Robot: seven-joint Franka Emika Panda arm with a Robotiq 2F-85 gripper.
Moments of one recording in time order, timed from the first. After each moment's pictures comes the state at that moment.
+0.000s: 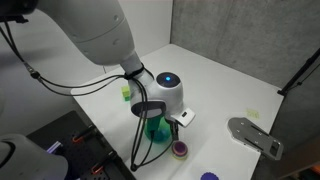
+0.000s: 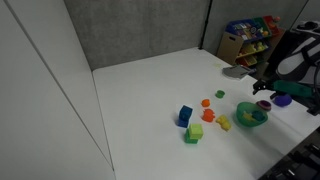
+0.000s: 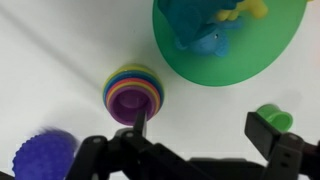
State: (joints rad) arm -0.40 0.42 -0.01 -2.41 0.20 3.00 0.20
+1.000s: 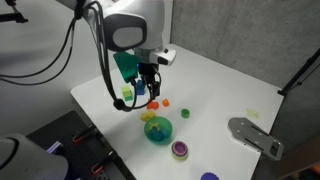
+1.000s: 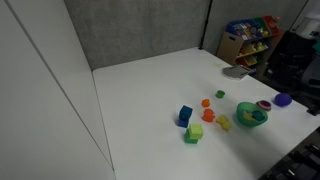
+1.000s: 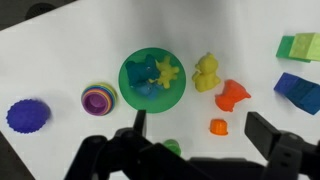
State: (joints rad) arm -0.18 -0.18 -0.05 -2.49 0.05 2.28 0.12
